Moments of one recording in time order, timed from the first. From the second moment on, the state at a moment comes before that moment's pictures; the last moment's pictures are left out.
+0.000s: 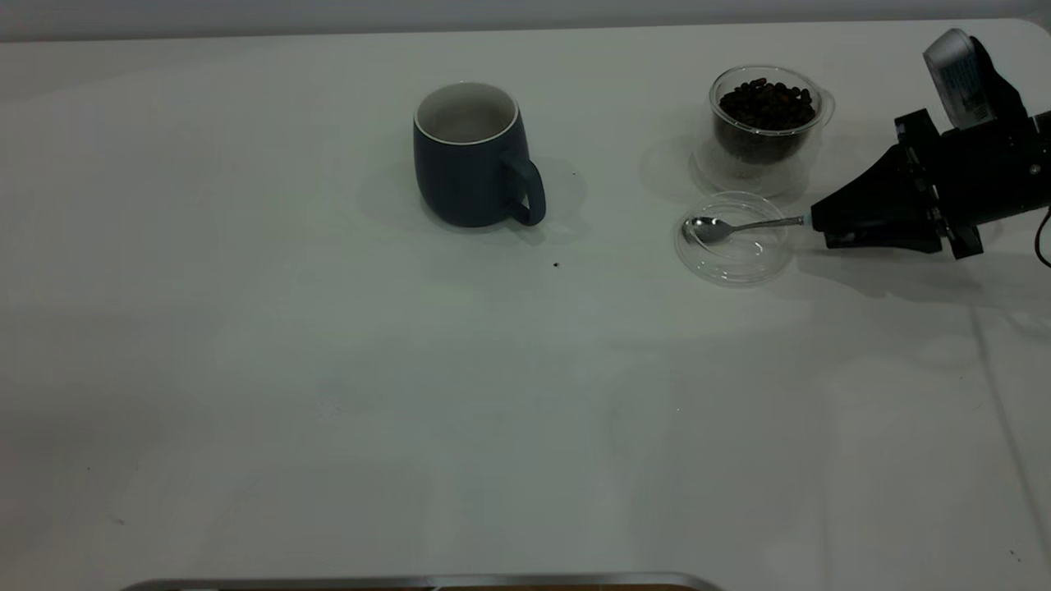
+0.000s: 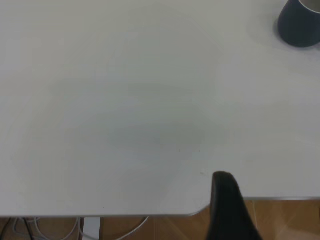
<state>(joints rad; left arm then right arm) 0.06 -0.02 -0.49 -0.11 1.14 0.03 -0.22 2.57 -1.28 1.35 0.94 -1.33</state>
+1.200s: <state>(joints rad) 0.06 -0.02 -0.49 -0.11 1.14 0.03 -0.19 2.06 -1.28 0.98 0.75 -1.09</state>
